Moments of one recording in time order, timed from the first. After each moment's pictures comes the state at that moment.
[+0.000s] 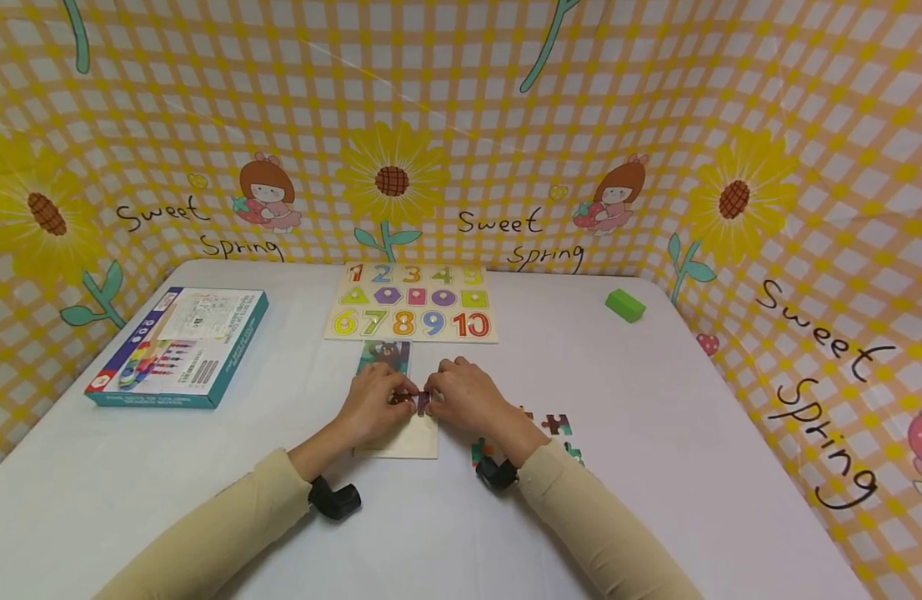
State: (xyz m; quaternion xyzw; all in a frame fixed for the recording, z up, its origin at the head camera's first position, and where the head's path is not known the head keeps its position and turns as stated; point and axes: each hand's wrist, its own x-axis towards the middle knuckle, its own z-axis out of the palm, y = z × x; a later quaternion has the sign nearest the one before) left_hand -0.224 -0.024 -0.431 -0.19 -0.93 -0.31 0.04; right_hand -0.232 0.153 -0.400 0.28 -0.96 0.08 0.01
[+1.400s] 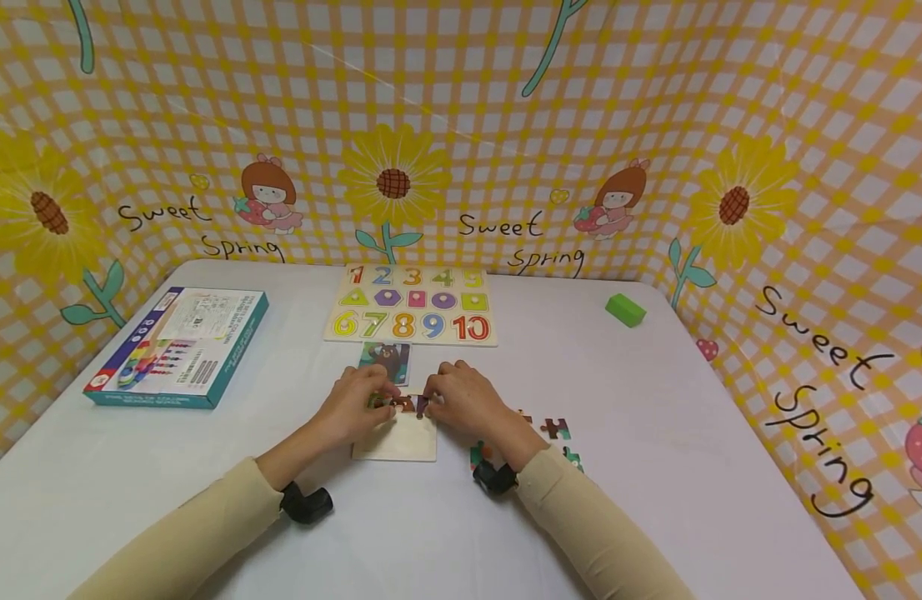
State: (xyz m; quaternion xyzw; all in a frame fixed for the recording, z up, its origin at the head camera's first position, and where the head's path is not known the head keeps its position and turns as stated) left_hand -0.213 -0.046 -0.412 -0.18 -0.93 -0.31 0.01; right_hand -0.233 0.153 -0.400 0.27 -0.96 0.10 0.00
